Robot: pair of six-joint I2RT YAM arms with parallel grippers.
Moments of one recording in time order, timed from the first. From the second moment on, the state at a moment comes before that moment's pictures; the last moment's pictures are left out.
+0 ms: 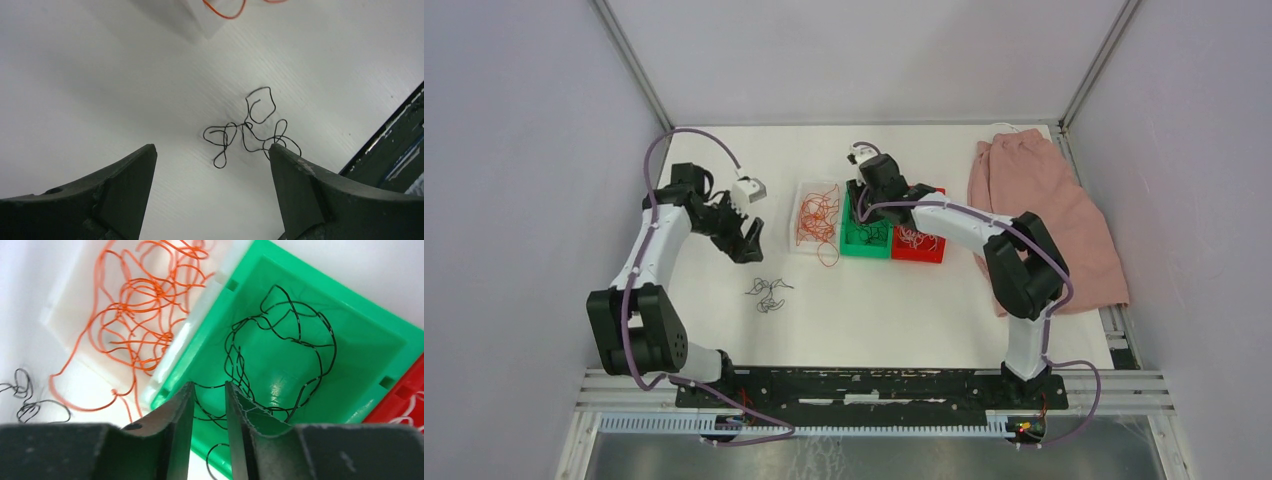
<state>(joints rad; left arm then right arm) 0.09 1.44 1.17 -0.95 0.60 0.77 0.67 1.94 1.41 -0.21 0.01 0.29</state>
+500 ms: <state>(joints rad) 0.15 1.42 1.05 -0.97 0.59 0.94 0.87 1.82 1.33 -0.02 -0.43 0.05</state>
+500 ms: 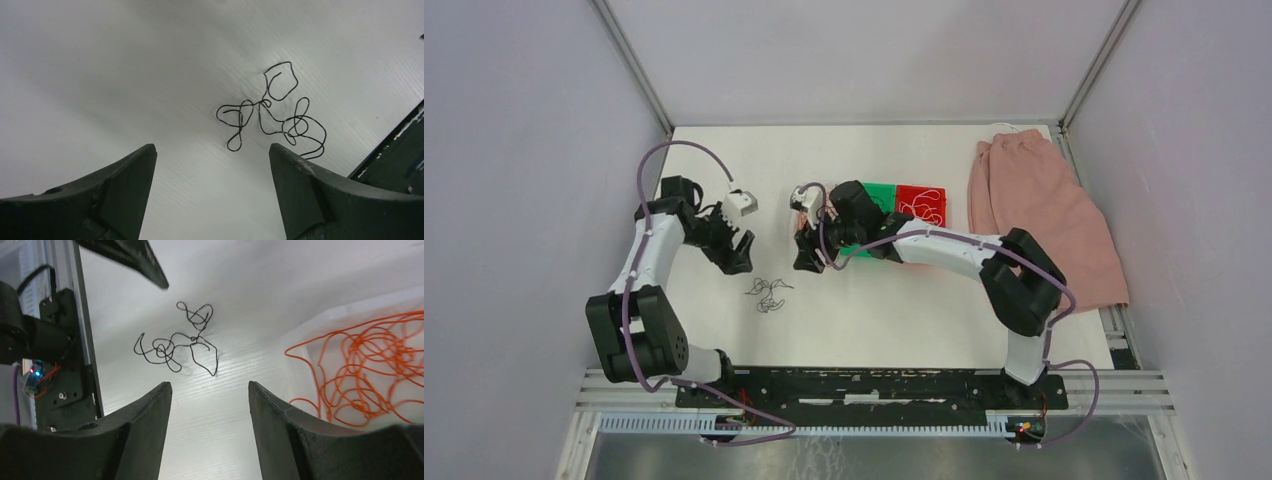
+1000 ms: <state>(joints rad) 0.31 1.39 1.12 -0.91 0.64 0.82 0.99 2.12 1.44 -0.04 -0.45 -0.18</state>
